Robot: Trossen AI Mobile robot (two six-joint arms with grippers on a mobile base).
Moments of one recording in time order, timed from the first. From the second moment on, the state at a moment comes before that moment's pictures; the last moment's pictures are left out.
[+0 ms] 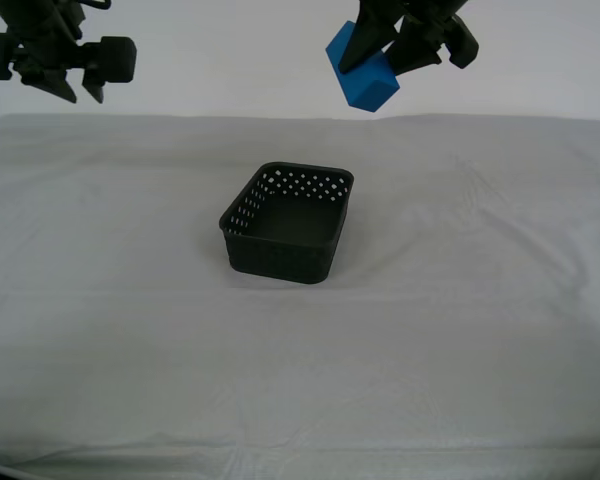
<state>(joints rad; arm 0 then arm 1) 0.54 1.68 1.26 -0.49 -0.42 0.13 0.00 1.88 1.24 -0.26 -0.08 -0.05</state>
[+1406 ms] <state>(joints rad) 0.65 2.04 1.35 -0.27 -0.47 0.15 0.03 1.88 1.24 -0.33 -0.07 -0.05</state>
